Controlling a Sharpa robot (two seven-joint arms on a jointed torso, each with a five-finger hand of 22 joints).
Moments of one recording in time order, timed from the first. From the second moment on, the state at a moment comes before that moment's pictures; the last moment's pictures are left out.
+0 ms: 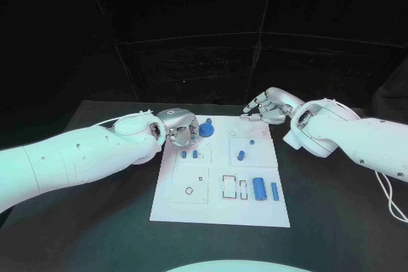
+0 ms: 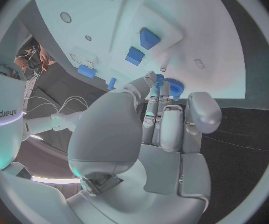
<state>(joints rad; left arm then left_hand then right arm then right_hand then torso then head) 1.26 -0.68 -0.12 1.33 -1.53 -0.25 0.02 1.40 -0.11 0.47 -0.06 0.05 1.07 0.13 0.26 0.07 1.13 0.06 0.35 0.07 1.47 -0.02 1.36 1.11 0.12 1.40 0.08 1.17 1.09 1.28 -0.80 -0.03 1.44 -1.09 -0.32 -0.07 1.30 -0.03 -0.17 0.28 0.36 0.92 0.15 0.14 0.07 1.34 0.07 1.25 1.22 1.47 0.00 1.48 1.31 0.08 1.41 0.10 1.41 1.19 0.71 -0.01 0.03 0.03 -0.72</state>
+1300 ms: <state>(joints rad) 1.25 -0.66 -0.13 1.28 -1.51 -0.22 0.01 1.39 -0.12 0.48 -0.06 0.05 1.08 0.13 0.26 0.07 1.14 0.06 0.35 0.07 1.47 -0.02 1.36 1.11 0.12 1.40 0.08 1.17 1.09 1.28 -0.79 -0.03 1.44 -1.09 -0.32 -0.07 1.30 -0.03 -0.17 0.28 0.36 0.92 0.15 0.14 0.07 1.34 0.07 1.25 1.22 1.47 0.00 1.48 1.31 0.08 1.41 0.10 1.41 1.19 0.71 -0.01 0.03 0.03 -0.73</state>
